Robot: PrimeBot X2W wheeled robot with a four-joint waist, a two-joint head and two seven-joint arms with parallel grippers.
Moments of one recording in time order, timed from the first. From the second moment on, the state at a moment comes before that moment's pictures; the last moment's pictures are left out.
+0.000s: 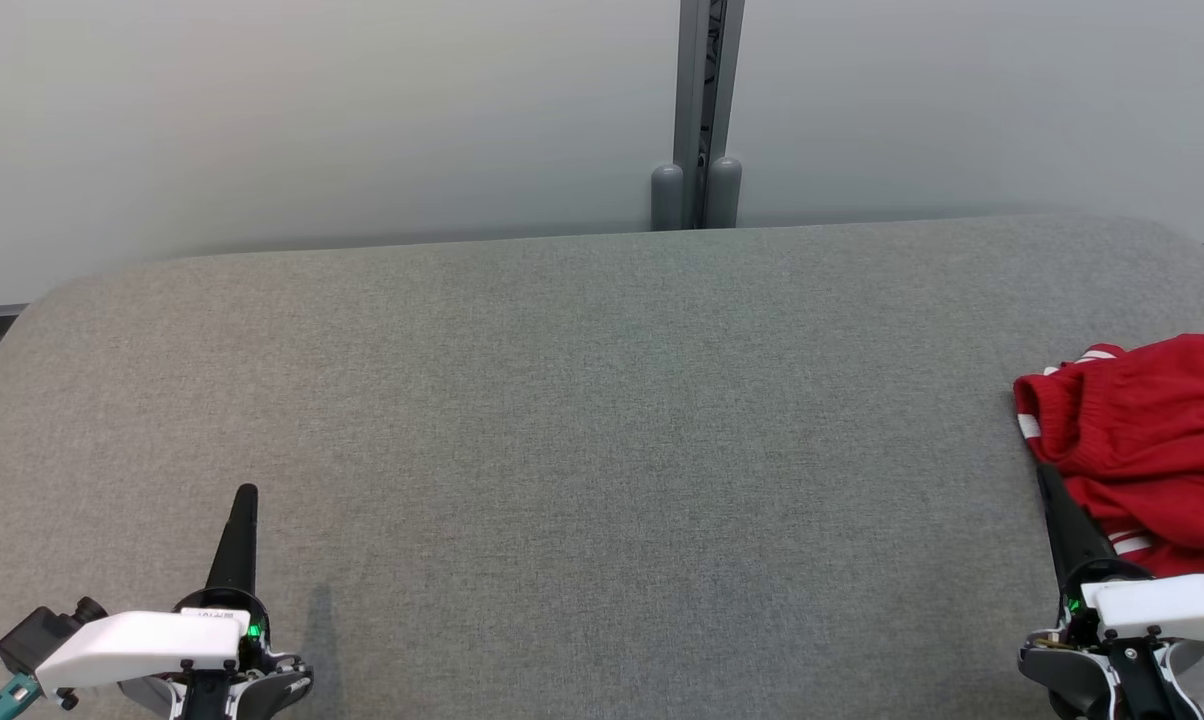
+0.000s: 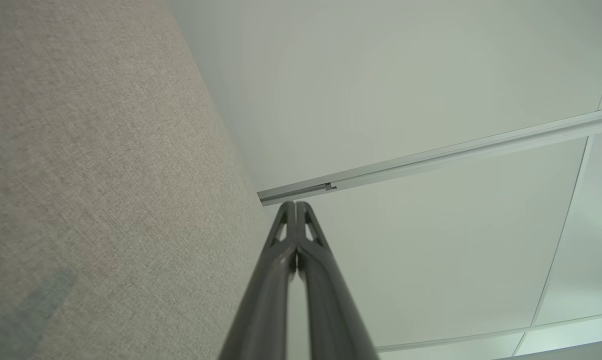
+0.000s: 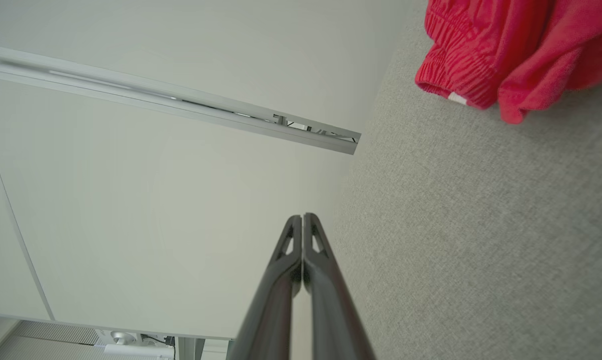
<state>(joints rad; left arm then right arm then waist) -0.09 0.05 0.08 0.29 -1.38 -0.10 0.05 -0.12 -0.04 -0.08 0.30 1.37 0.13 0.05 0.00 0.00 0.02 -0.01</state>
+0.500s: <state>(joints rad) -0.09 0.05 0.10 0.27 -1.50 -0.11 0.09 -0.12 -0.04 -0.10 0.27 1.50 0.13 0.08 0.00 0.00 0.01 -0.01</state>
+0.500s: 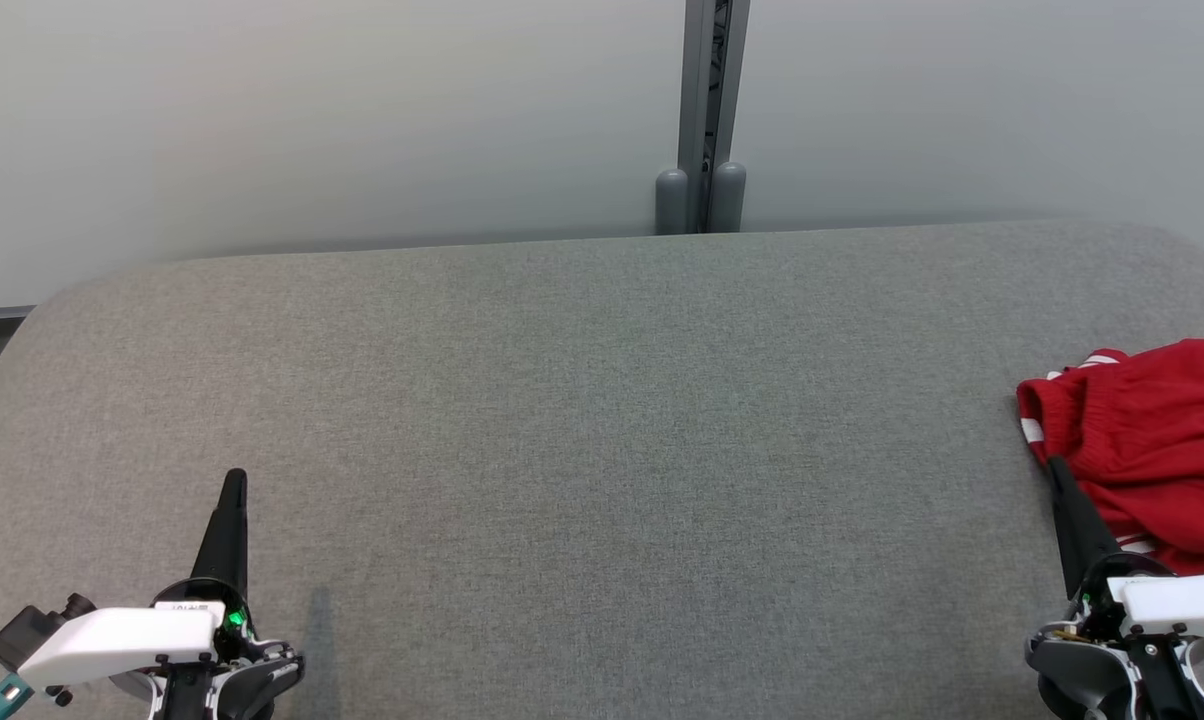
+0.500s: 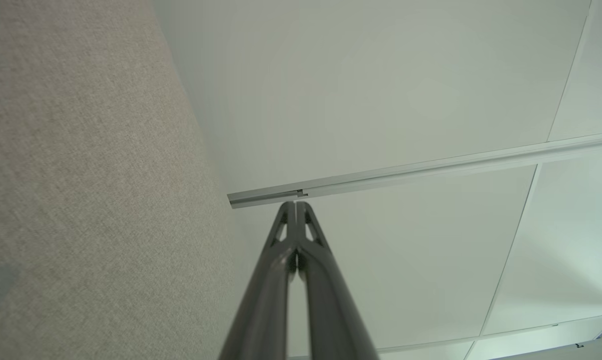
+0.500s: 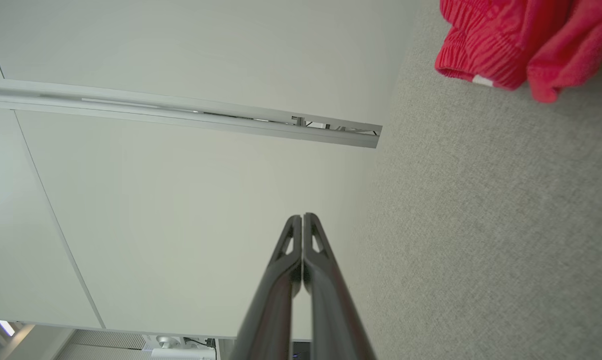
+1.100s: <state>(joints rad) -0.10 0.05 0.11 0.24 -1.61 -0.13 0.11 -0.11 -0.05 -0.11 0.24 1.61 0.13 0.11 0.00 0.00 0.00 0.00</state>
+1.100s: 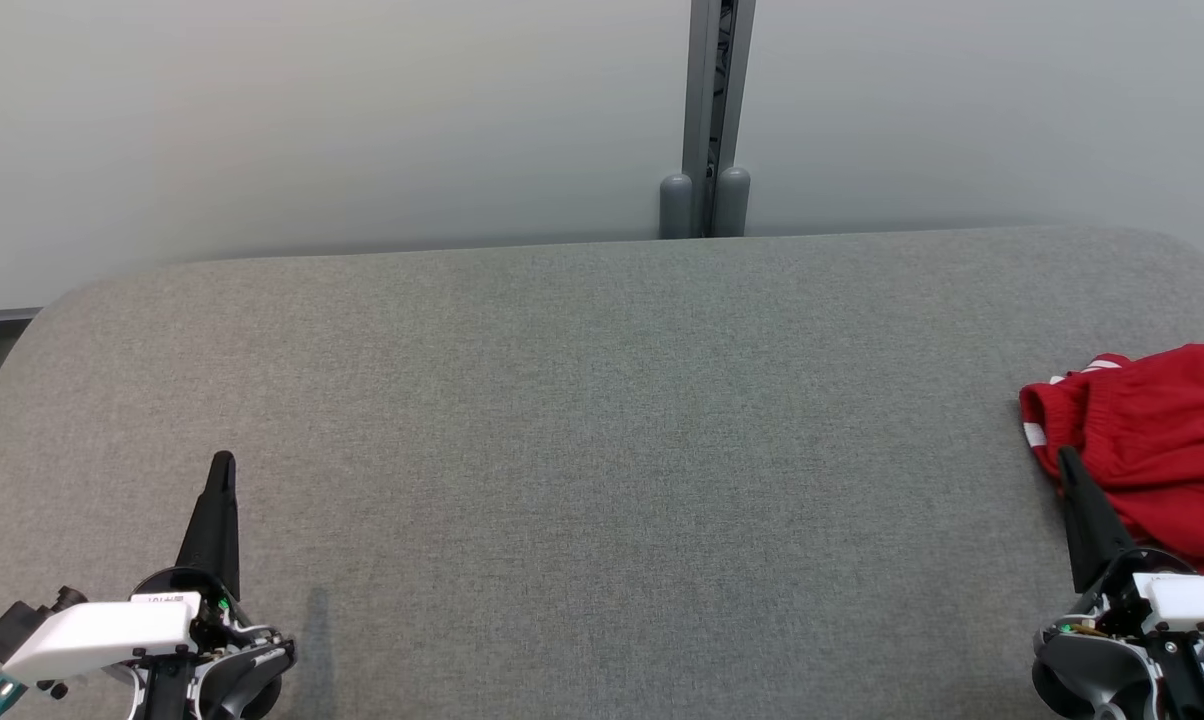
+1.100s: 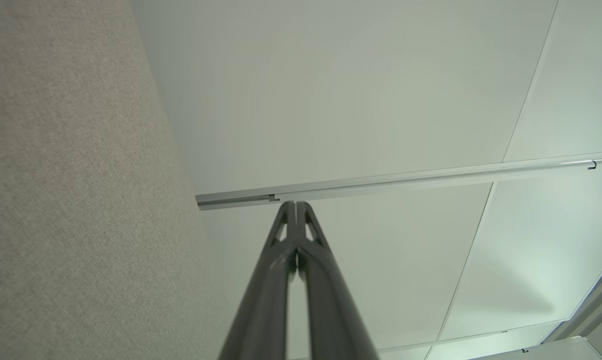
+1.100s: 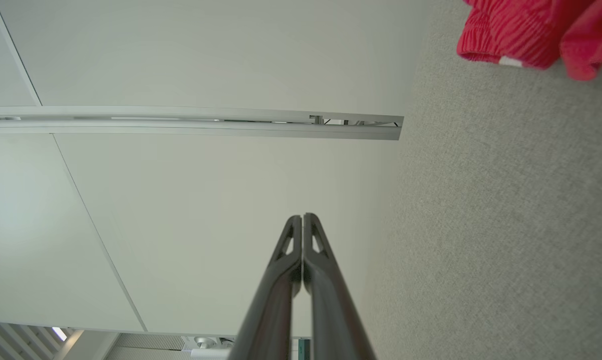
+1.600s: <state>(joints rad) -0.10 0.05 0.11 0.24 -1.61 -0.13 0.11 -0.11 -0.05 -0.11 0.24 1.61 0.13 0.11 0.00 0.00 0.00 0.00</state>
